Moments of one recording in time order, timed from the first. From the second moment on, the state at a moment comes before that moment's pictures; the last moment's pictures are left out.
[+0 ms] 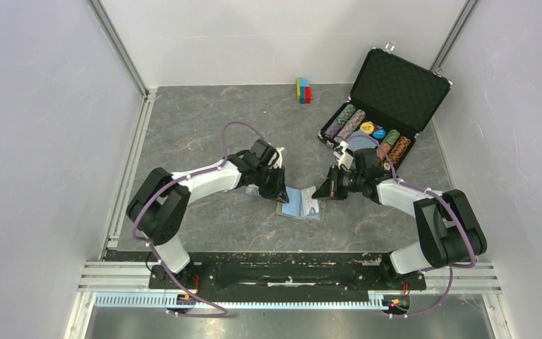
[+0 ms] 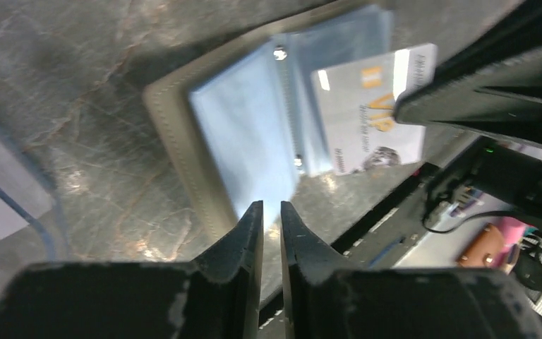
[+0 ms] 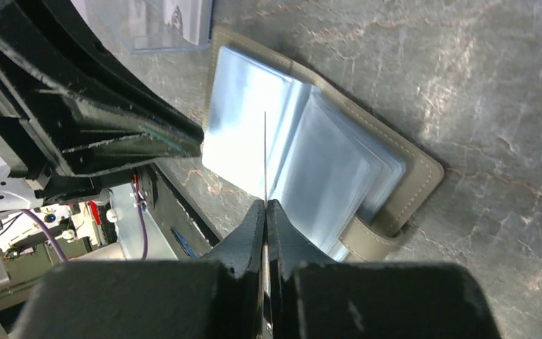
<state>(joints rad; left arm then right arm) -0.70 1.69 1.03 -0.31 0.42 -0.56 0.27 1.46 0.60 0.03 -0.76 0.52</state>
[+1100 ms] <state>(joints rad) -0.72 1.81 1.08 -0.46 0.30 -0.49 0.27 1.60 0.53 0.24 -0.75 0.69</state>
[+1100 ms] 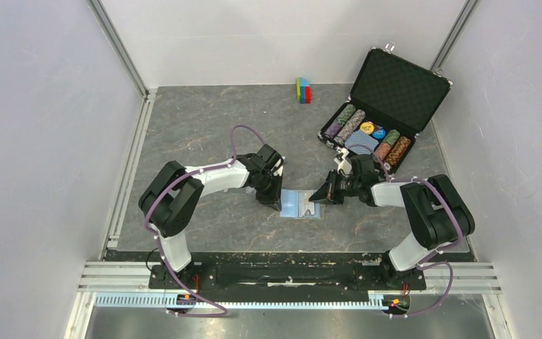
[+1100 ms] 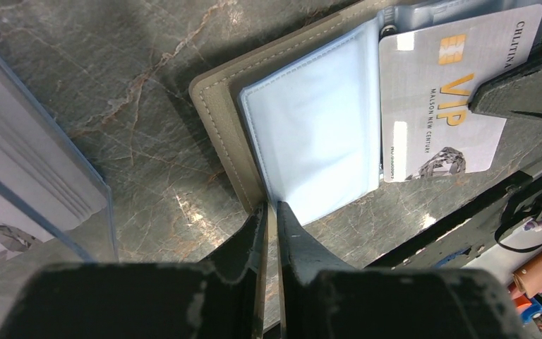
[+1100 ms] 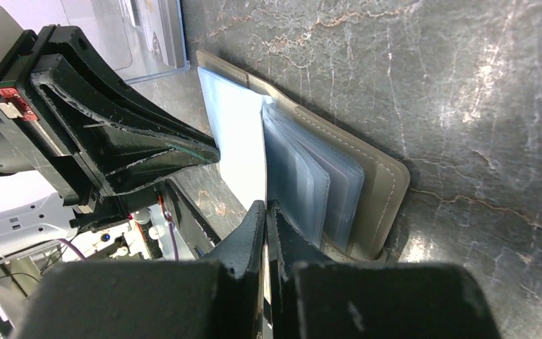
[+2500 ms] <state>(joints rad) -0.73 1.82 1.08 -0.47 0.34 -0.49 0.34 1.75 0.65 0.26 -0.76 0.60</state>
